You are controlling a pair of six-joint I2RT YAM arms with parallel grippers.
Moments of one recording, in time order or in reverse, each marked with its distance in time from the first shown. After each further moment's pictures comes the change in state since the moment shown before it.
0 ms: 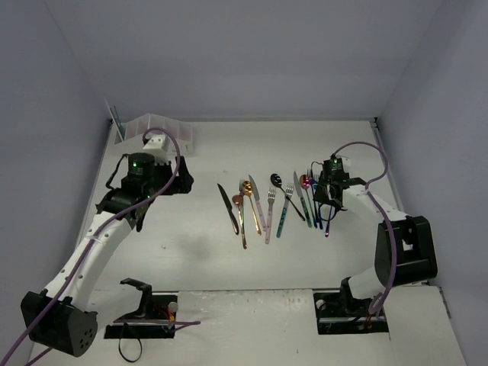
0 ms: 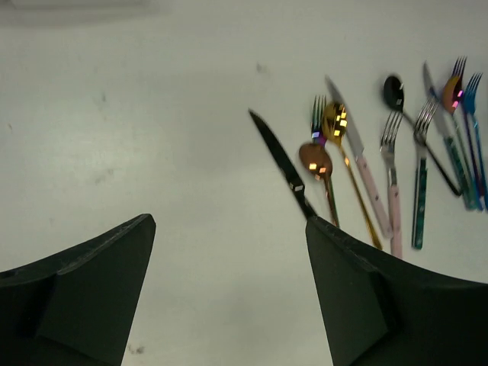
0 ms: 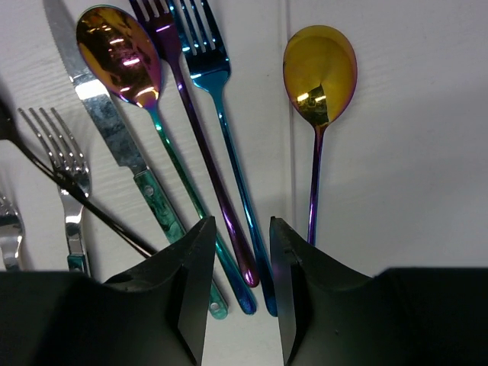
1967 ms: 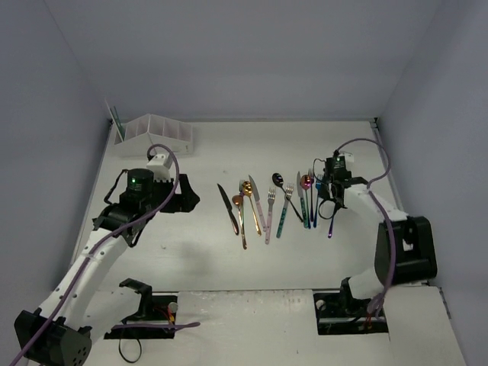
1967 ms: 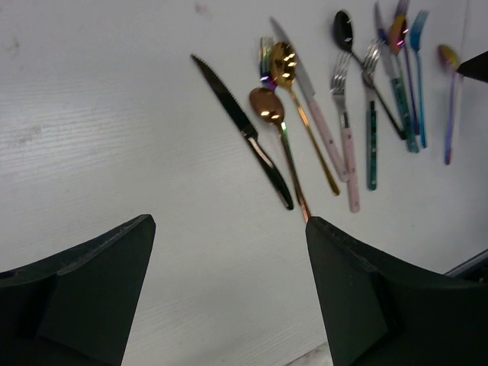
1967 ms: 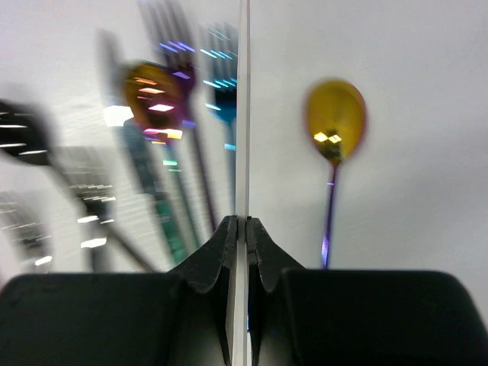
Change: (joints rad) left arm -0.032 -0.138 -0.139 -0.056 0.153 -0.045; right arm 0.013 -0.040 0.031 0.055 0.032 -0.033
